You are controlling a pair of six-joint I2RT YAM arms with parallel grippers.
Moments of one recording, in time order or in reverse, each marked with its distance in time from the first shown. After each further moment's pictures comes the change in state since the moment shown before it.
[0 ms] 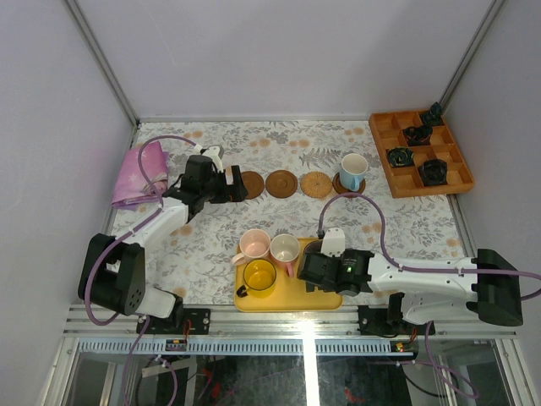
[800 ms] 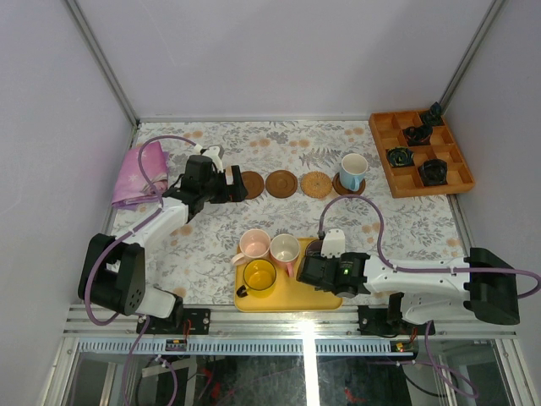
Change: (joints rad) left arm 0.000 0.000 0.000 -0.001 0.002 0.000; right arm 0.001 0.031 -0.045 0.057 0.065 0.006
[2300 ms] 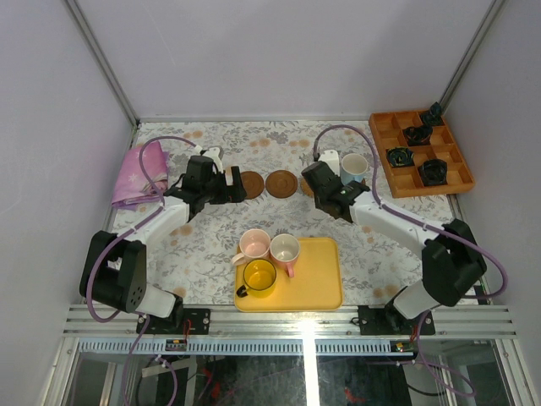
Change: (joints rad) left arm 0.001 0.018 0.003 -0.015 -0.033 0.000; right arm -0.611 0.275 0.379 0.342 -0.004 -0.744
